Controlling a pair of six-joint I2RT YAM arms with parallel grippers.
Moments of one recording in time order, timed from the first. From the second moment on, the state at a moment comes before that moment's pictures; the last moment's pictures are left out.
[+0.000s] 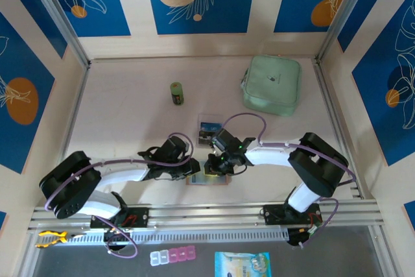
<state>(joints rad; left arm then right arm) -0.86 1.39 0.49 0.00 0.32 -1.13 0.88 1.58 0.72 -0.25 -0.42 0.90</state>
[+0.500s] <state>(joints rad) -0.87 1.40 0.57 -0.02 0.33 -1.13 0.82 1.38 0.72 -0.39 -0.37 0.90</state>
